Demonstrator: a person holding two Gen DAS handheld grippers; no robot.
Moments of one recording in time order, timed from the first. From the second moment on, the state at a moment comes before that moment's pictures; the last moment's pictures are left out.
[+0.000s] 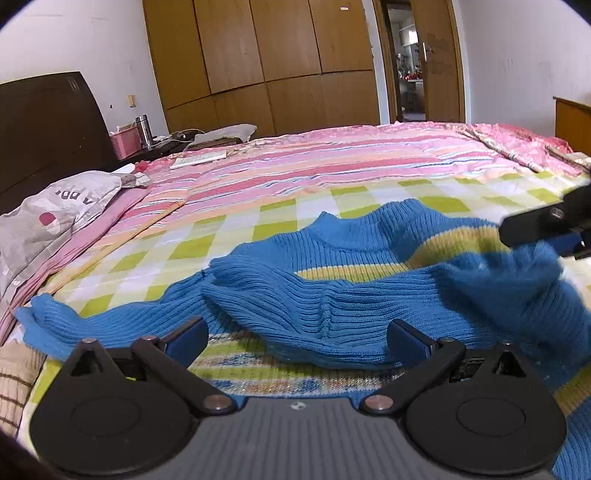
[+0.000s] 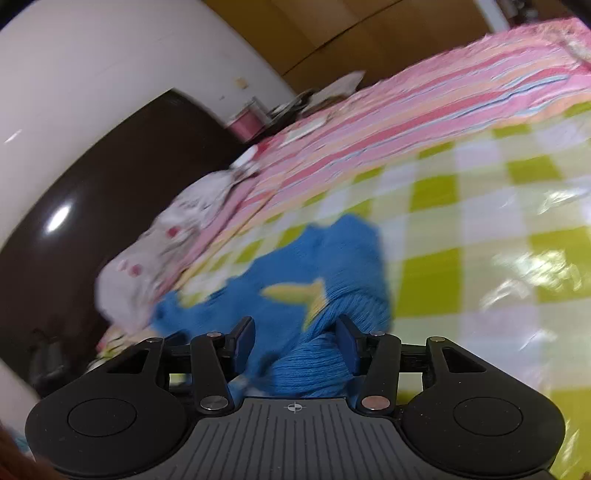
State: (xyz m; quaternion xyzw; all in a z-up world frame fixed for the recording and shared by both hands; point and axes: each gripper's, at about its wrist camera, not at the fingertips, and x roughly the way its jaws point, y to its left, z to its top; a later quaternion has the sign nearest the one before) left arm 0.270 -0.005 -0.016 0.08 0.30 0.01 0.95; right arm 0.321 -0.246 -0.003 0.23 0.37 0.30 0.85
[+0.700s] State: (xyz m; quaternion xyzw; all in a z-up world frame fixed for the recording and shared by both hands) left arm 0.304 -0.049 -0.017 0.10 0.28 -0.02 0.95; right arm 0.335 -0.281 0.027 0.19 0.29 0.14 0.93
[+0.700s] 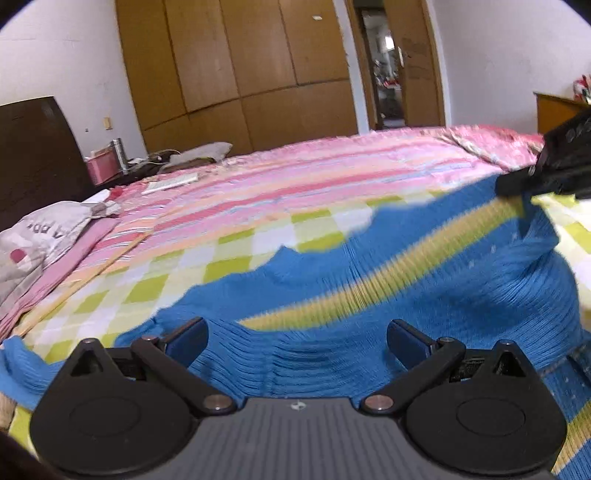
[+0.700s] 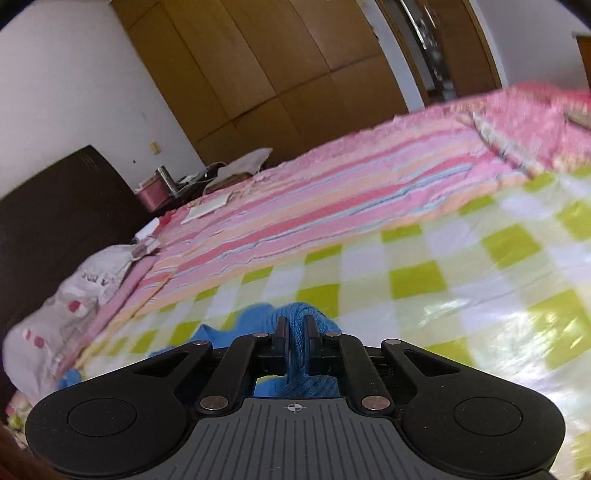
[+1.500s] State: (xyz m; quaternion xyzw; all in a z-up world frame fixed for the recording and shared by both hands) left arm 0.324 -0.076 -0.021 0.13 0.29 -0.02 0.95; right arm 0.376 -0.318 -0.008 0.25 0.37 0.04 0.89
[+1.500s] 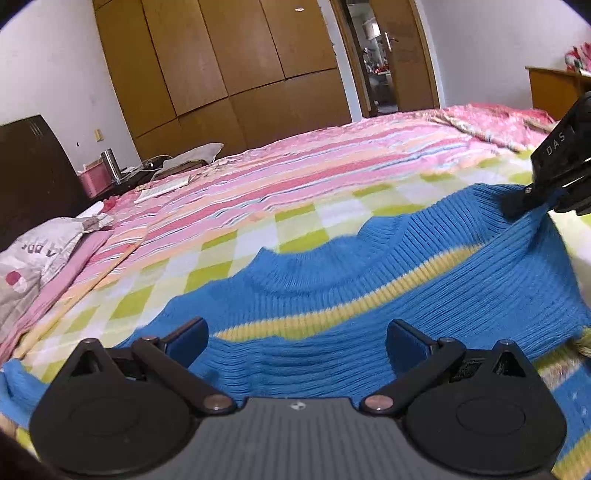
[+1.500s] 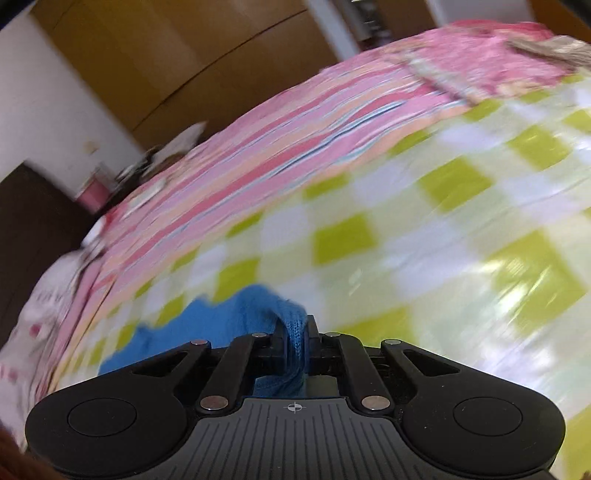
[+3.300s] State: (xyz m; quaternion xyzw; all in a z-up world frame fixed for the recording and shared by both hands) left arm 0.172 0.099 -0.025 0.01 0.35 0.06 0.94; right arm 0.285 -0.016 -0.012 -0.20 0.31 0.24 0.90
